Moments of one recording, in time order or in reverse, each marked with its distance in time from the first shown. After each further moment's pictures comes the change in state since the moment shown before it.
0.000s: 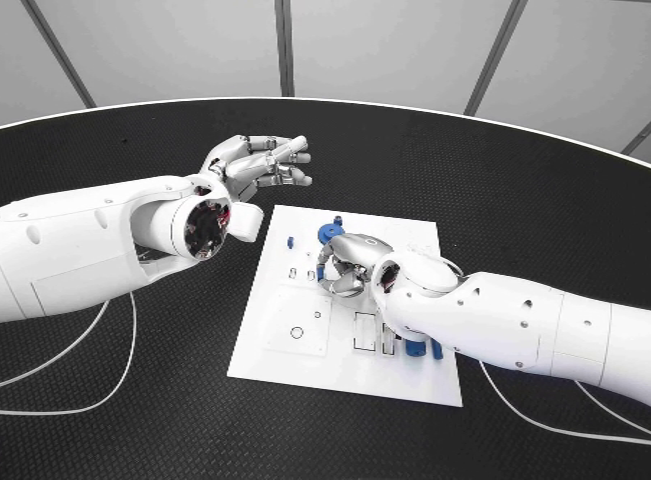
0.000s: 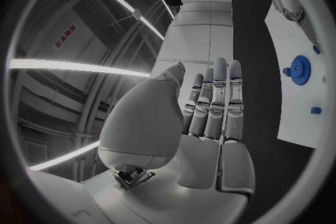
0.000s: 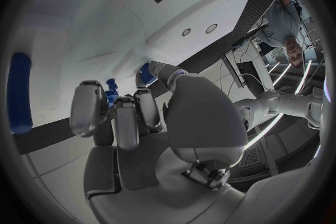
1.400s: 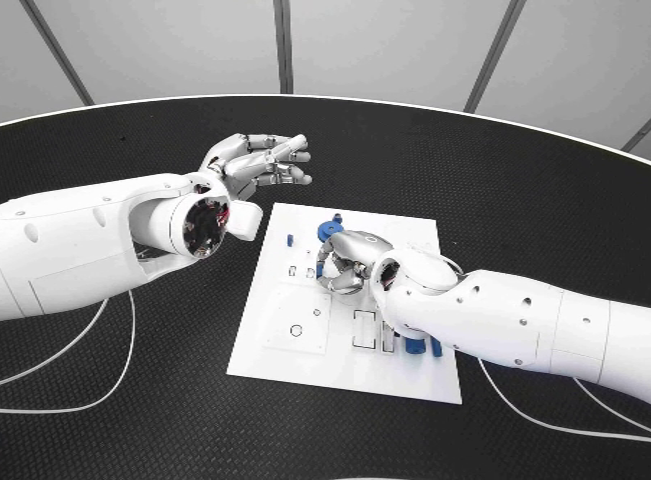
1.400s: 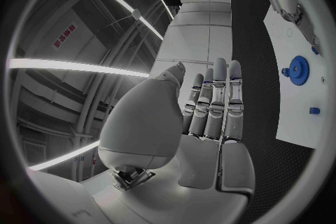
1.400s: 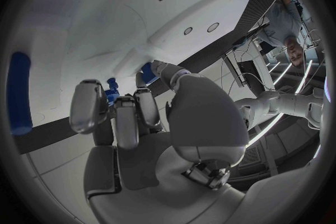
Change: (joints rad) left arm 0.000 0.000 0.000 0.000 0.000 0.003 -0.009; left_hand 0.000 0.000 0.005 0.000 0.000 0.000 0.000 0.000 0.001 0.000 0.000 -0.004 0.000 -0.004 -0.004 0.000 0.001 0.000 -0.007 0.000 0.000 0.001; right arm 0.000 0.000 0.000 -0.001 0.000 -0.017 -0.002; right_hand -0.053 -0.054 -0.016 -0.006 0.000 -0.056 0.025 -0.036 -0.018 -0.023 0.023 -0.016 0.000 -0.002 0.016 0.000 0.000 0.000 -0.011 0.011 -0.017 -0.008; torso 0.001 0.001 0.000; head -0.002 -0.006
